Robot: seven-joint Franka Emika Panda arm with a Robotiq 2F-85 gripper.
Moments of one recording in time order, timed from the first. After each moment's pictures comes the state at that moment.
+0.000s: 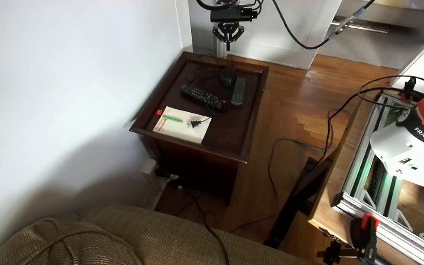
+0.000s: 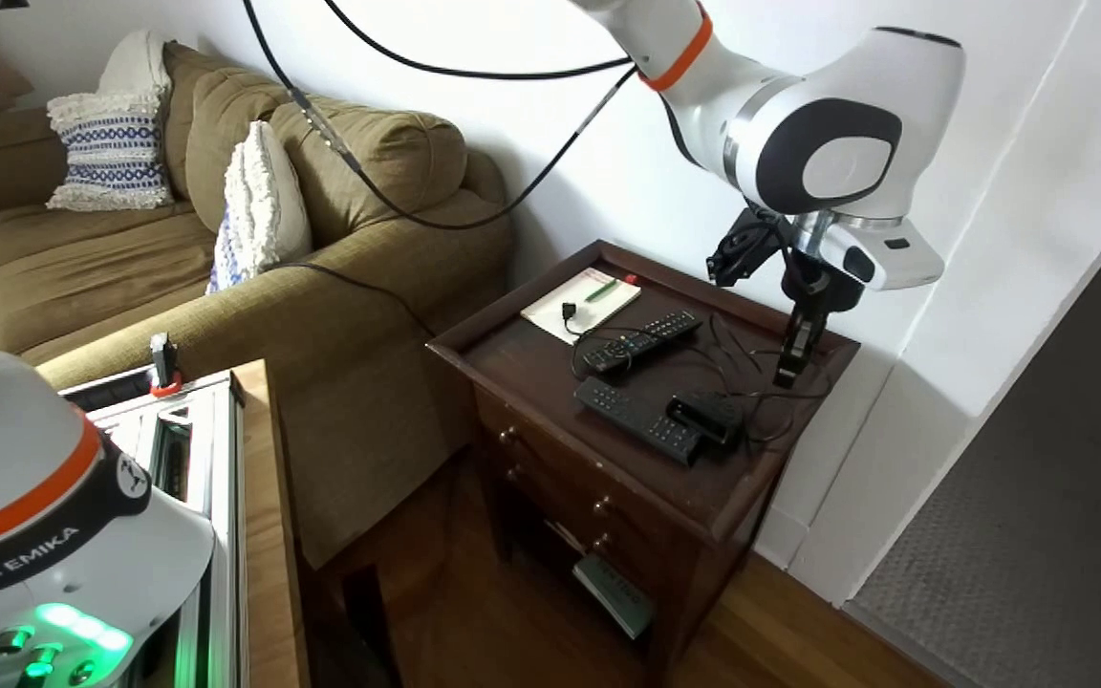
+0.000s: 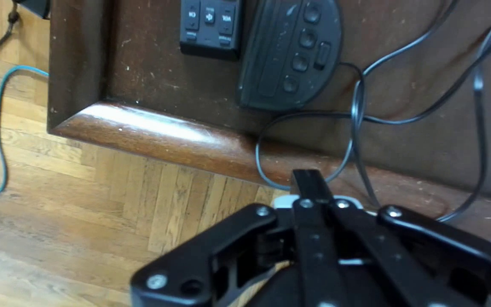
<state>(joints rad) -0.05 0.75 -0.12 -1.59 0.08 2.29 0.78</state>
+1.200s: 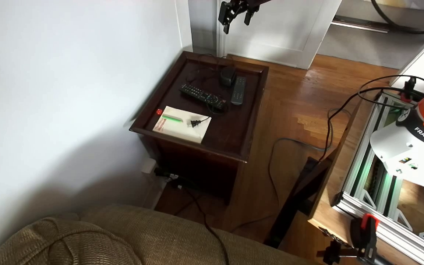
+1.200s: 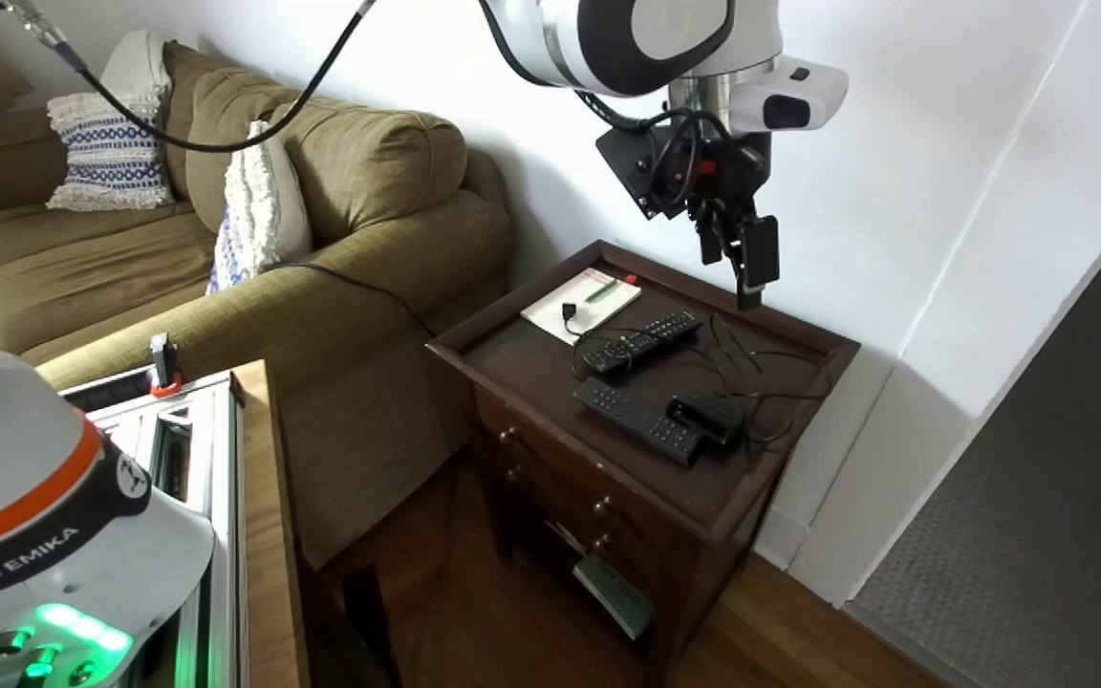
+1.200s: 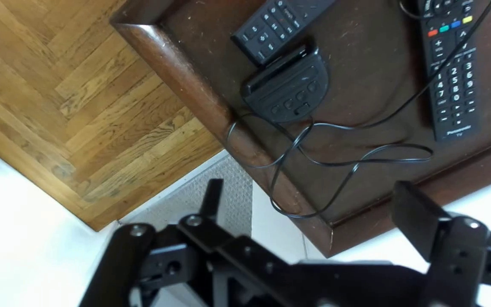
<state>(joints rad) 0.04 0.24 -0.11 -2.17 -0.13 2.61 0.33</state>
